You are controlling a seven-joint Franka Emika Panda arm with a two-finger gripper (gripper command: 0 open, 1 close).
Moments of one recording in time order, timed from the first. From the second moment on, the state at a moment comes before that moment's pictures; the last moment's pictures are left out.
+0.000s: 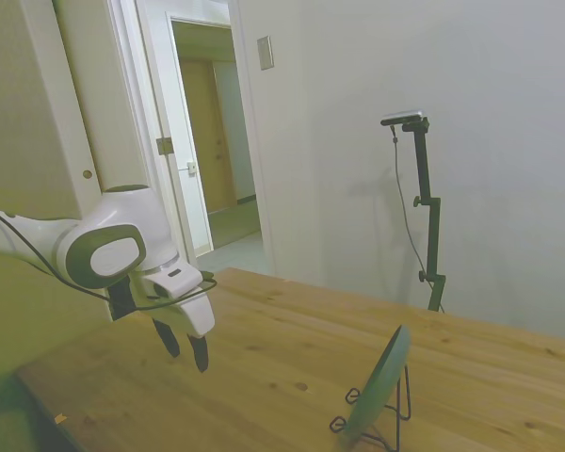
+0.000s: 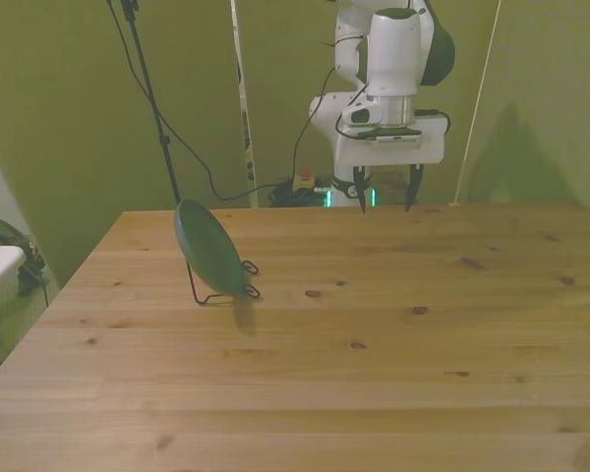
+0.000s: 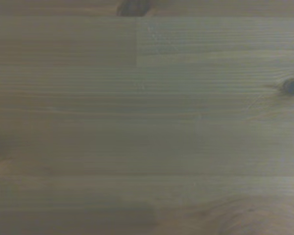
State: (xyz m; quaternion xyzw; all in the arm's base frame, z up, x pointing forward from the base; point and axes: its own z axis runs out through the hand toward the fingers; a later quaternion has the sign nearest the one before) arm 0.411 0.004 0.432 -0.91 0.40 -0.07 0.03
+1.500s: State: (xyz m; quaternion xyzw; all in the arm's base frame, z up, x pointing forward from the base) arm 0.419 -0.256 0.573 -0.83 0.51 -0.21 -0.12
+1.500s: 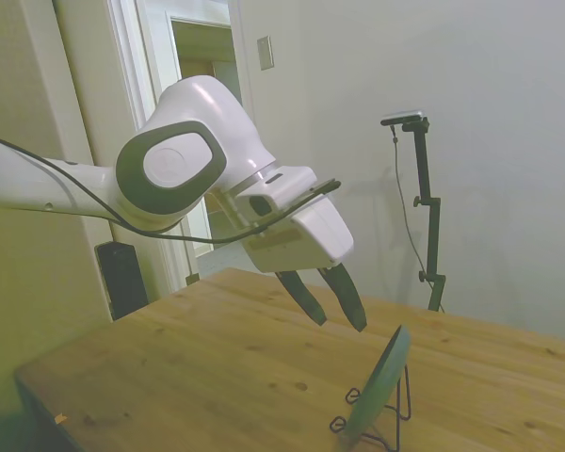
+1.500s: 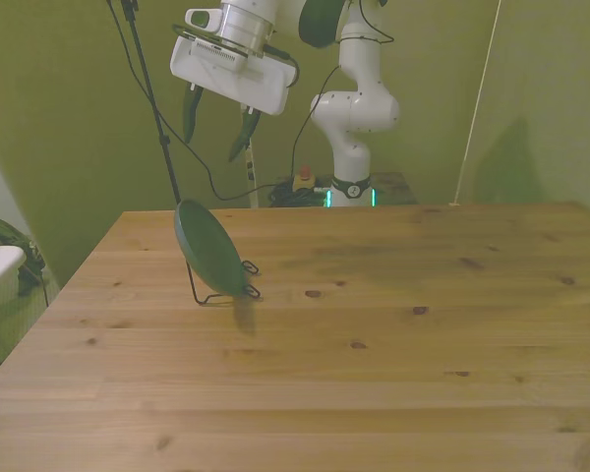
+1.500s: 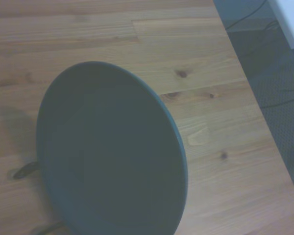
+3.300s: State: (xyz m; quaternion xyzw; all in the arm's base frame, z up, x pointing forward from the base) arm 0.477 -0.314 0.511 -0.82 0.53 -0.19 -0.08
